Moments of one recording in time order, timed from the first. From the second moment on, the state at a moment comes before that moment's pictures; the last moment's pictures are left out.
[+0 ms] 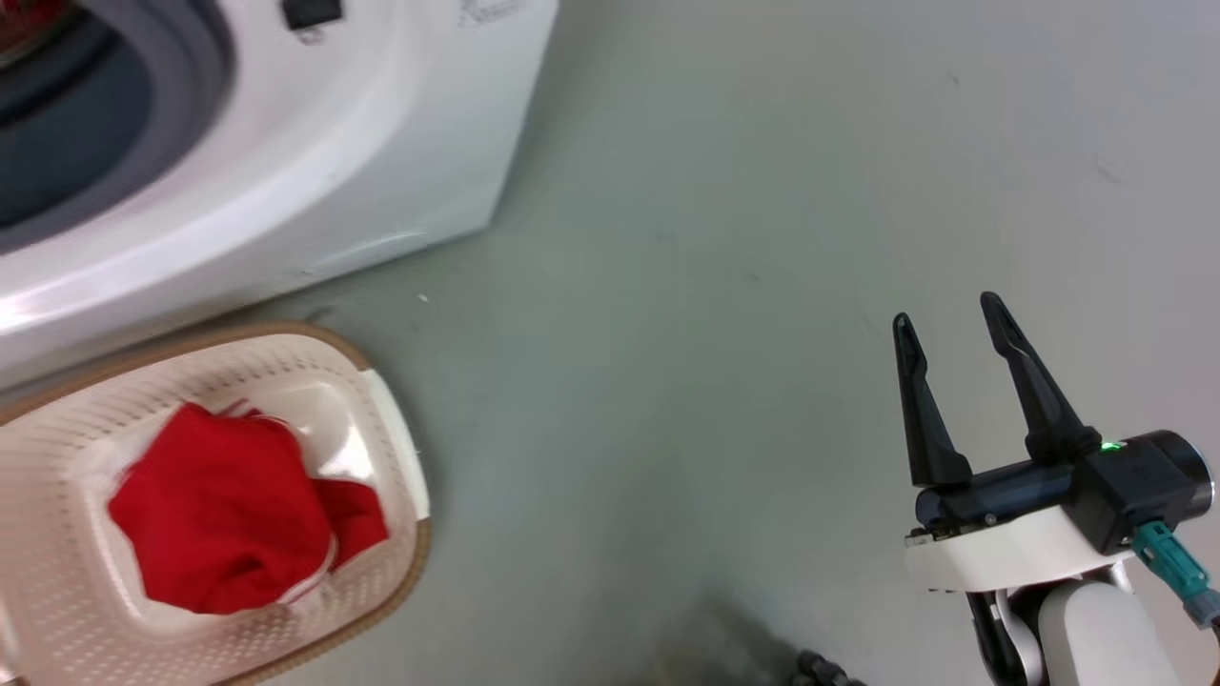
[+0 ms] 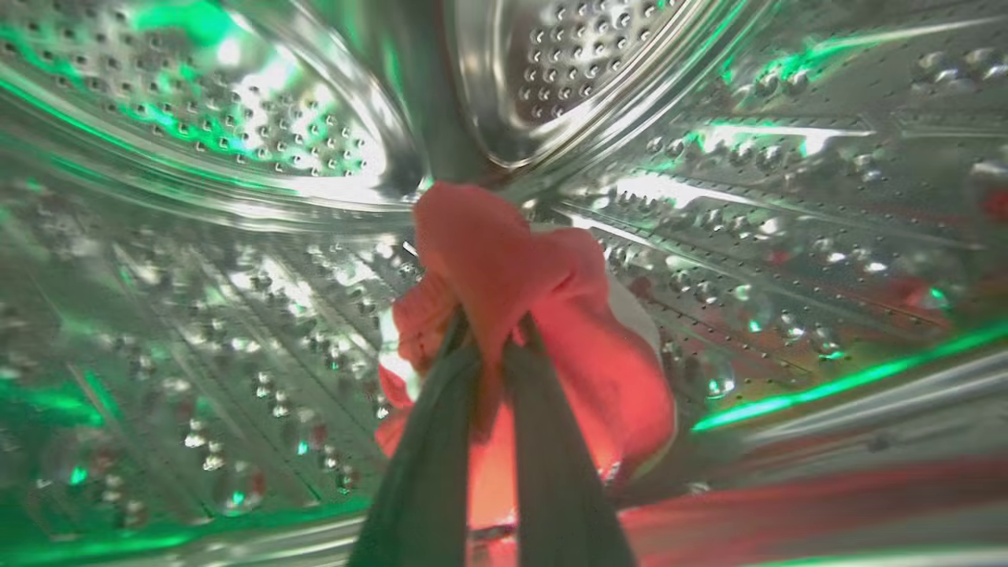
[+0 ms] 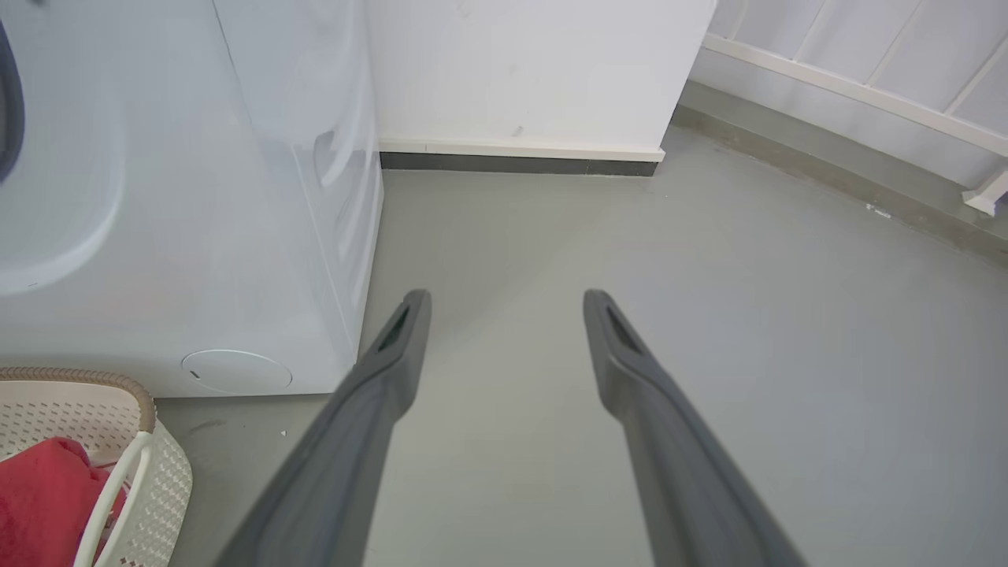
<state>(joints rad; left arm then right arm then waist) -1.36 0.61 -0.20 1.01 -0.35 -0.13 0.17 -0.14 -0.05 0.09 -0.03 0.06 0.13 -0.26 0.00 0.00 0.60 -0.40</state>
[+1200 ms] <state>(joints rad) -0.48 0.48 -0.29 0.28 -0.53 0.07 -0.26 0.01 -0.05 0.05 0.05 -0.04 0.13 -0.26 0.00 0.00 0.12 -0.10</state>
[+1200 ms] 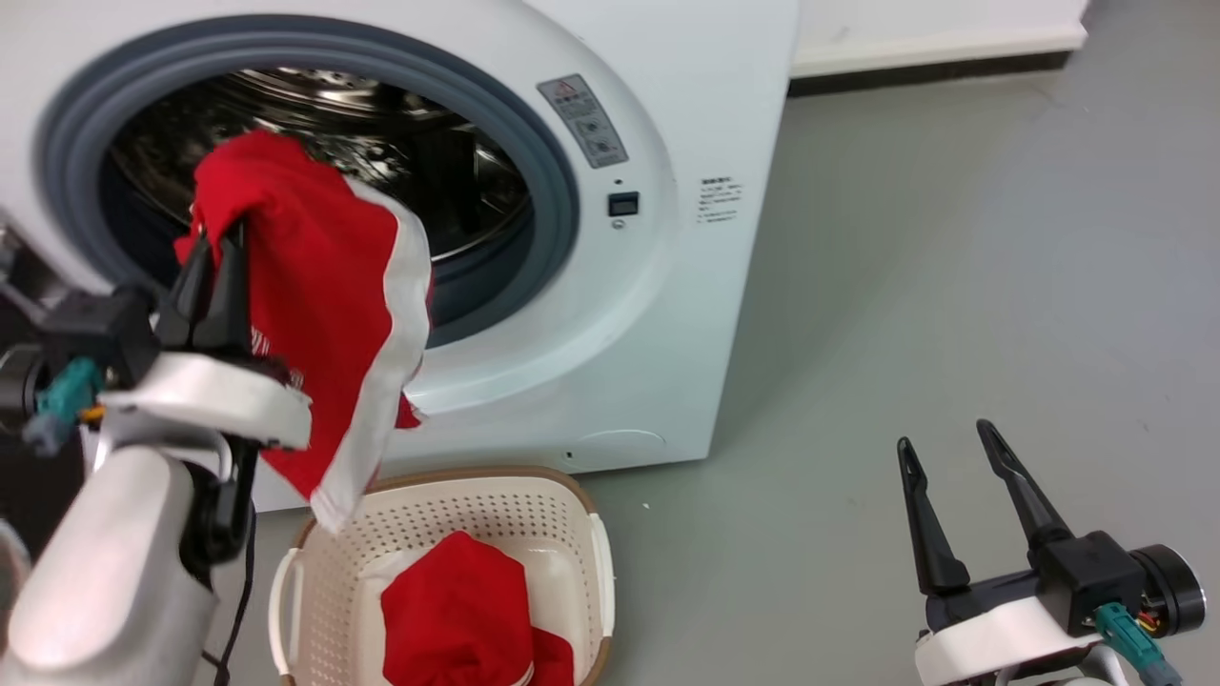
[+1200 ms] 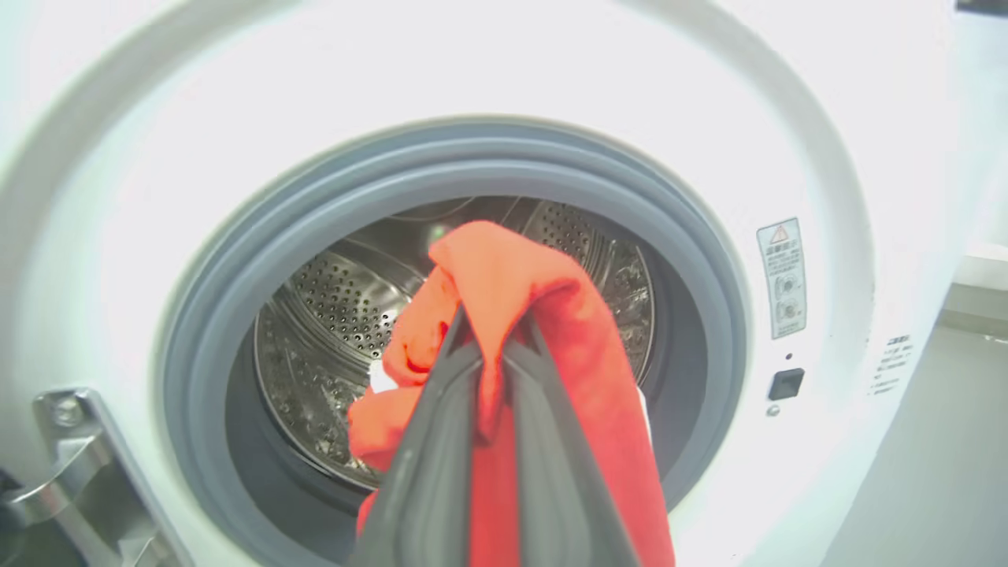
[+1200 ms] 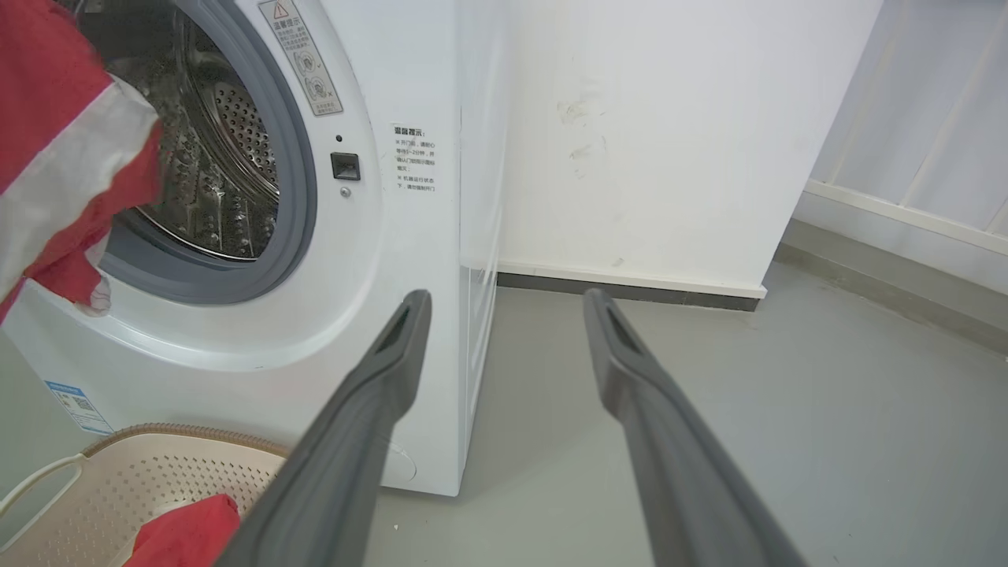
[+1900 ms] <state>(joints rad) -0.18 0.43 -0.36 0.24 -0.59 0.13 -0.12 -0.02 -0.05 0.04 0.04 -0.05 0.13 -0.26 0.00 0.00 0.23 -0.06</state>
